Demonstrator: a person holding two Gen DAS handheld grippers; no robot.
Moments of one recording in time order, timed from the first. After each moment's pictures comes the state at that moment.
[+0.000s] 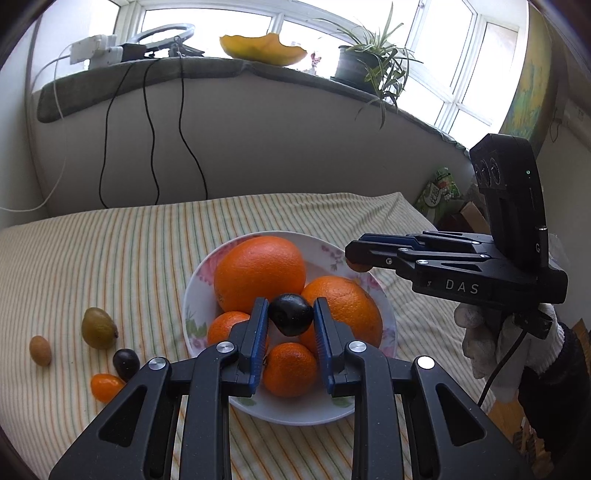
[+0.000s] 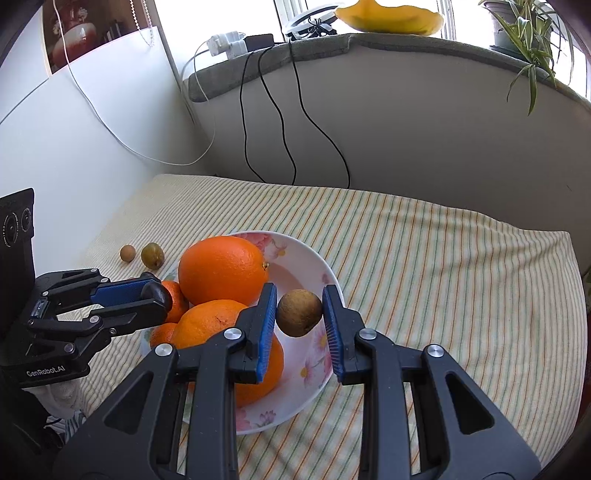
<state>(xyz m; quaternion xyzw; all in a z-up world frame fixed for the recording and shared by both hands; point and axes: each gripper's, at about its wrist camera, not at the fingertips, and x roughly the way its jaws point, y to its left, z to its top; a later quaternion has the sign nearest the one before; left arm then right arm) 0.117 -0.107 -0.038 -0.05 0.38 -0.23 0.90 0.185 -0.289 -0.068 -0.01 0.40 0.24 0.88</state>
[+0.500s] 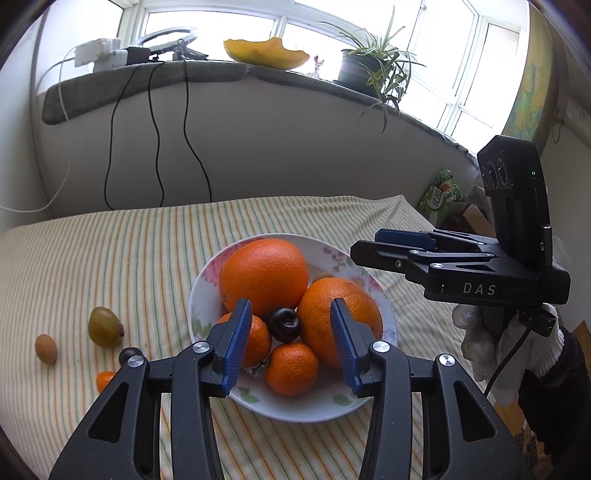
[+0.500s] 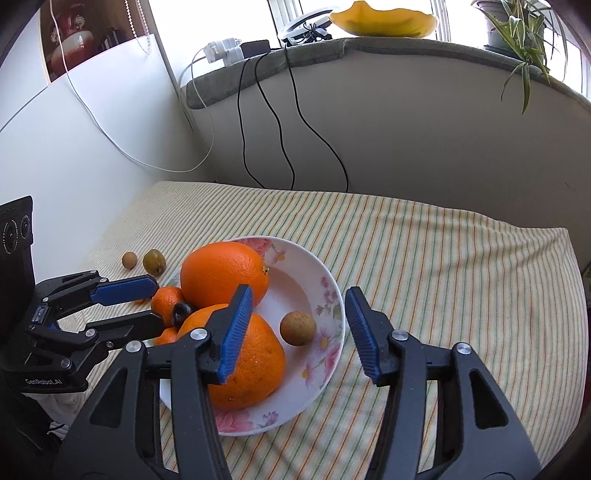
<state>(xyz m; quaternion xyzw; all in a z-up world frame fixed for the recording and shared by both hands) 0.114 -0.104 -0.036 -0.05 0.37 -0.22 0.90 0.181 -0.293 -0.063 0.01 0.39 0.23 0.89</state>
